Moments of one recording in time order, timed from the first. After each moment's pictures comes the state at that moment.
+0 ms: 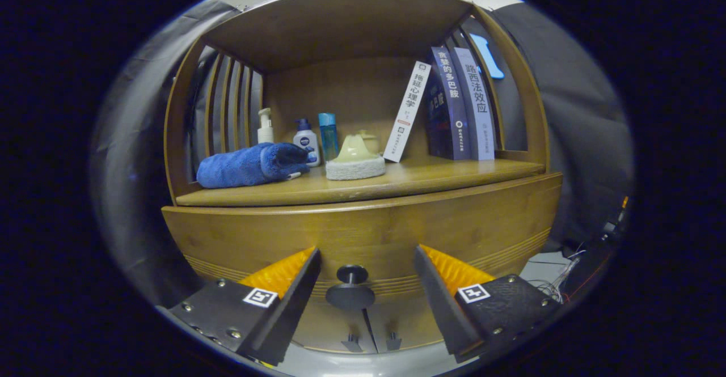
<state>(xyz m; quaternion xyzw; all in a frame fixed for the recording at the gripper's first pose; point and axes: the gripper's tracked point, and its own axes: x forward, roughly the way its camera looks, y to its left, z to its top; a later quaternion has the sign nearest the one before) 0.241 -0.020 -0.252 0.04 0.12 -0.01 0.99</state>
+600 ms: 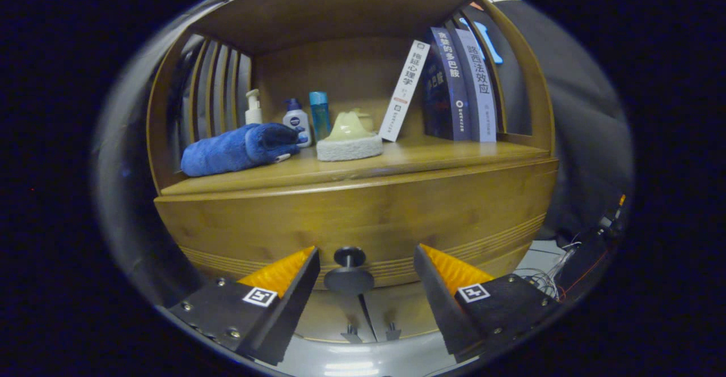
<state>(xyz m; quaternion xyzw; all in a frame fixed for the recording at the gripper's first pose) 0.235 -0.012 -0.265 0.04 0.18 -0.02 0.98</state>
